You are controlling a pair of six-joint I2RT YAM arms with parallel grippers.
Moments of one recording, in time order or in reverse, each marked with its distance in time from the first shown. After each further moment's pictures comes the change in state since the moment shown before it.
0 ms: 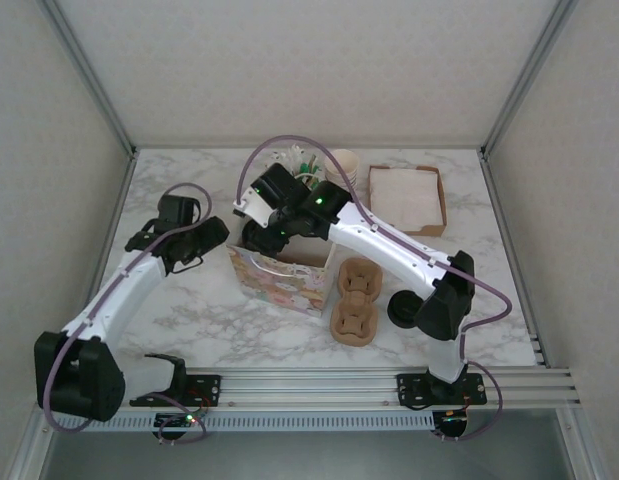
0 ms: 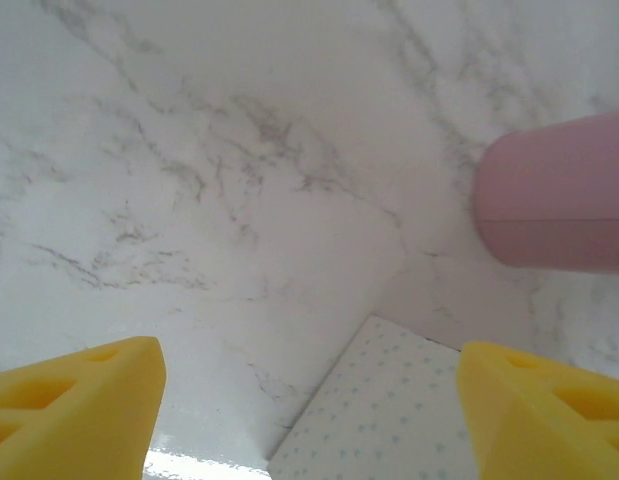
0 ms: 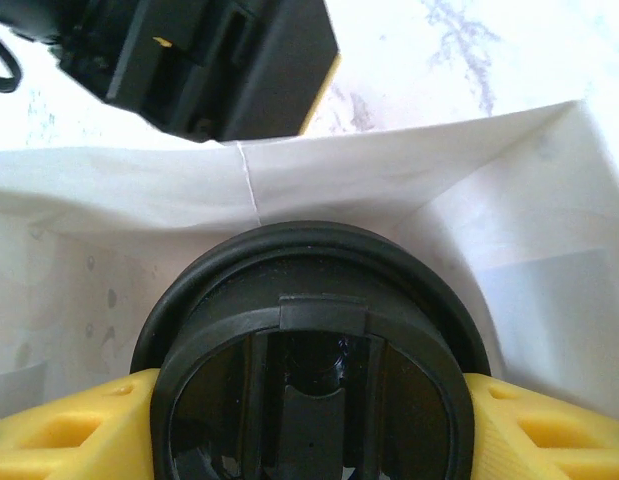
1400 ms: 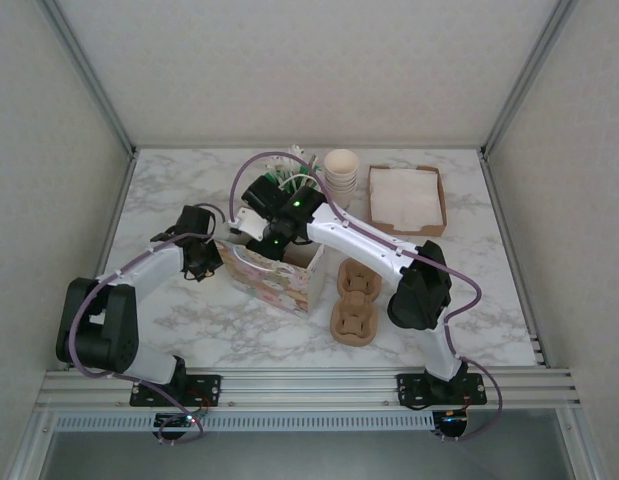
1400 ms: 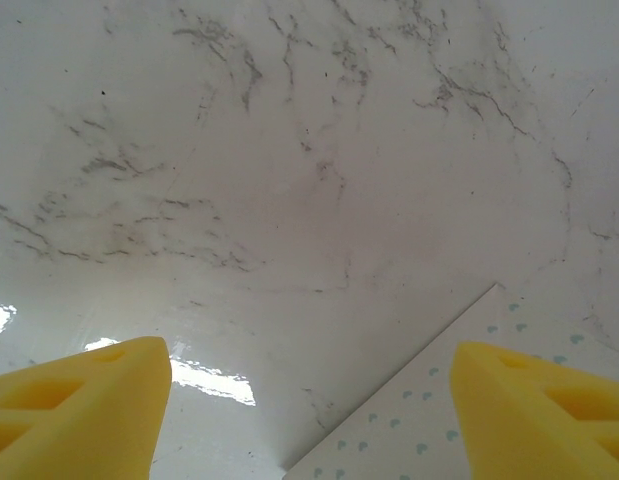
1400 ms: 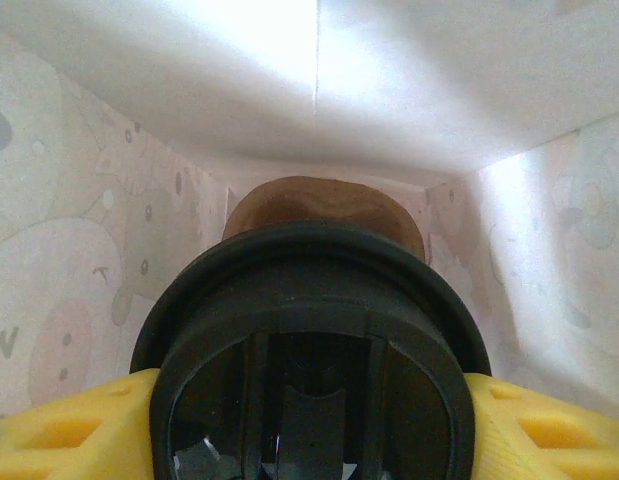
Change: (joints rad) left arm 0.001 0.274 -0.108 0.134 0.065 -0.071; right arm -0.012 0.160 -0.003 -0.047 -0.075 -0.089
